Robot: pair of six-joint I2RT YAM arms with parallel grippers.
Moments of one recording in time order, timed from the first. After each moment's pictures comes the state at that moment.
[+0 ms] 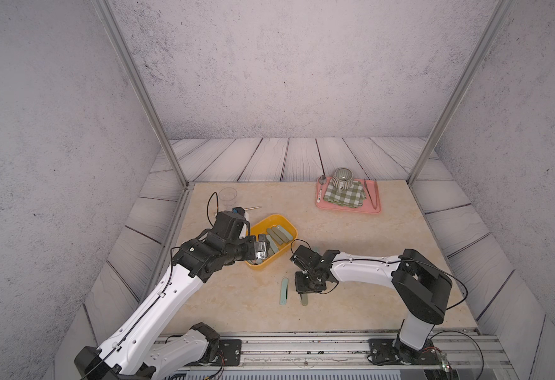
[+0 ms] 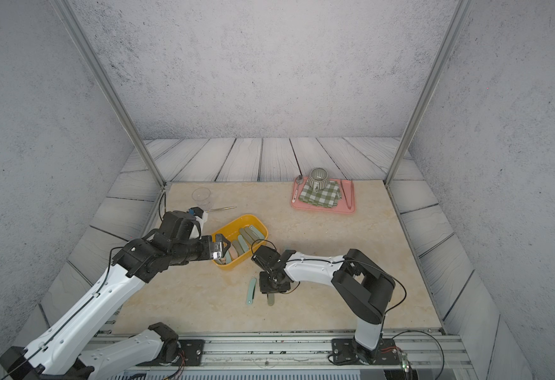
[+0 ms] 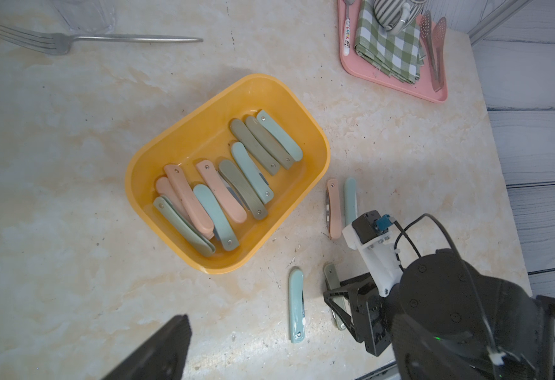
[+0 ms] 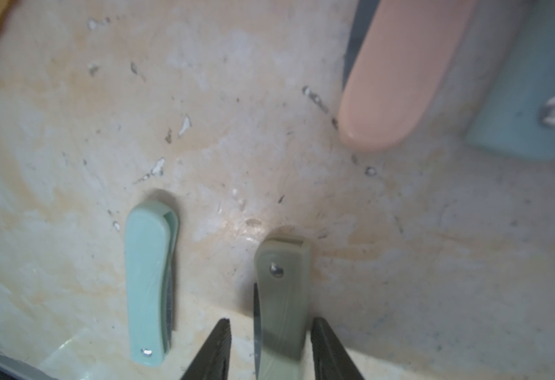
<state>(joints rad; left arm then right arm) -0.55 1.04 1.12 -0.91 0.04 -0.53 0.99 1.77 1.06 -0.57 -0.10 0.84</state>
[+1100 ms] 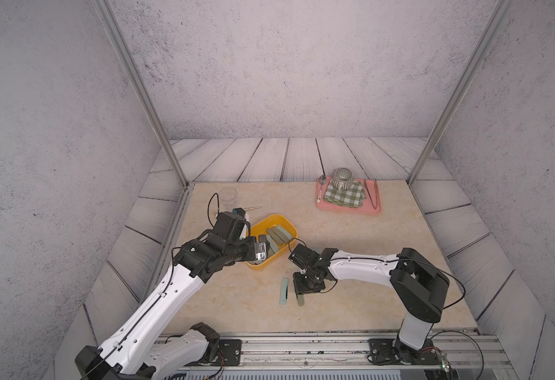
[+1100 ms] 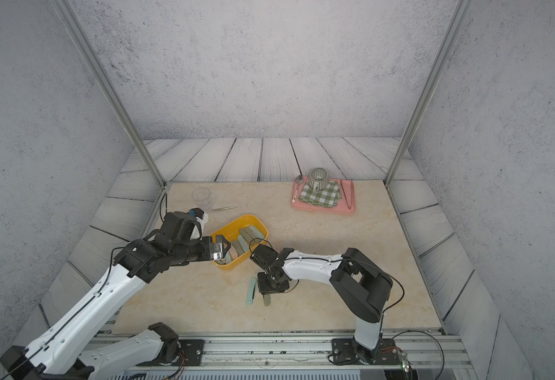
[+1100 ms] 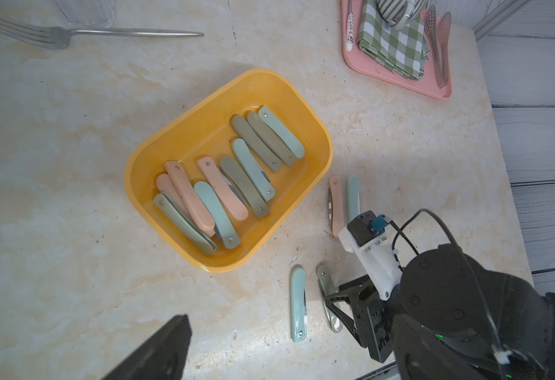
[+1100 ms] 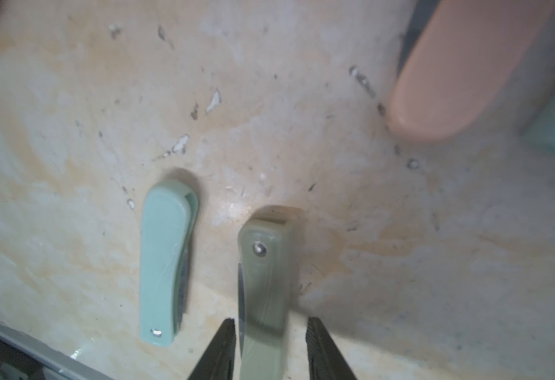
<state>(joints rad) -0.55 1.04 1.11 -0.91 0.04 -0.53 0.99 1.78 1.09 -0.62 -0.14 0.77</state>
